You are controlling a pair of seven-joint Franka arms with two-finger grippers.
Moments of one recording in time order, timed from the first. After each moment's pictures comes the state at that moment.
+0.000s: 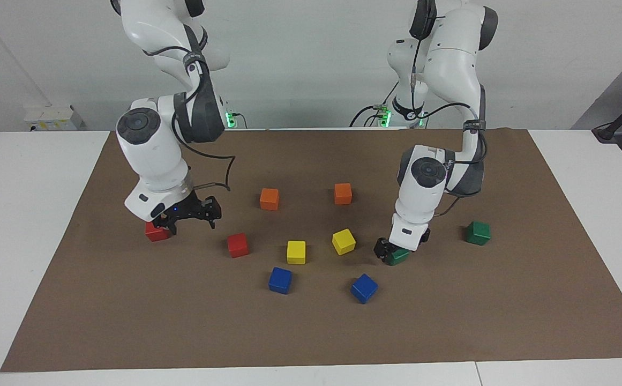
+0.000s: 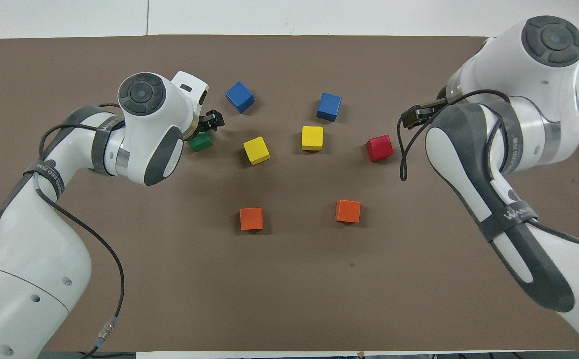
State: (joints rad) left arm -0.24 0.50 -0.13 -1.70 0.14 2.28 -0.68; right arm 0.13 0.35 0.05 -1.60 -0.02 1.97 0.03
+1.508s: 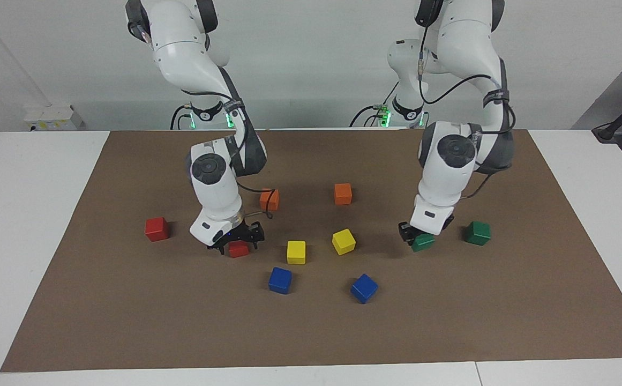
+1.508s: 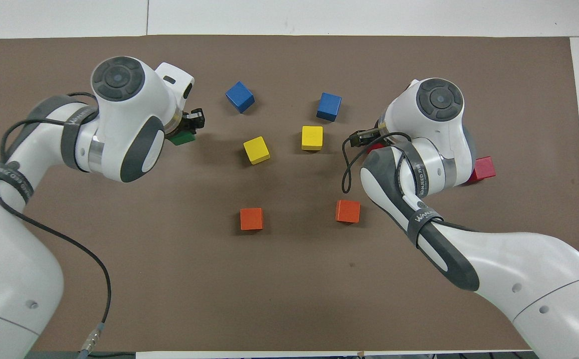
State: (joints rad) left arm -0.14 0.34 -0.13 -1.67 0.14 2.02 -0.40; right arm 0.23 0.46 0.04 -1.78 -0.02 2.30 0.15
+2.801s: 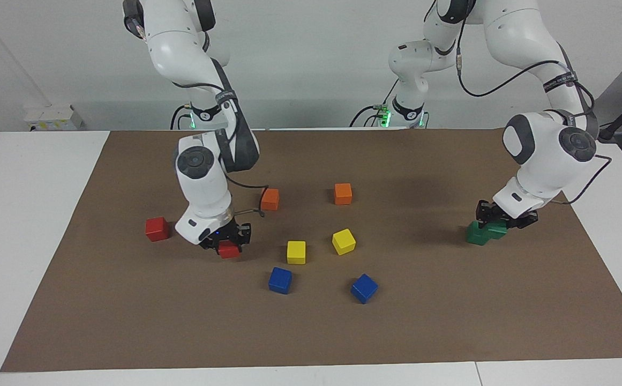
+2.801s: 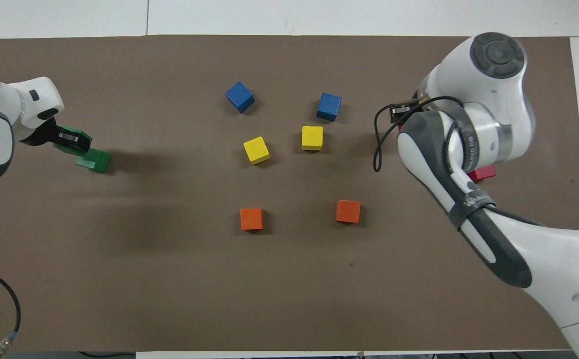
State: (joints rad) left arm 0.17 0.31 -0.12 -1.78 0.05 2.06 0.36; right arm 0.06 0.38 0.02 -1.54 -0.07 1.98 0.00
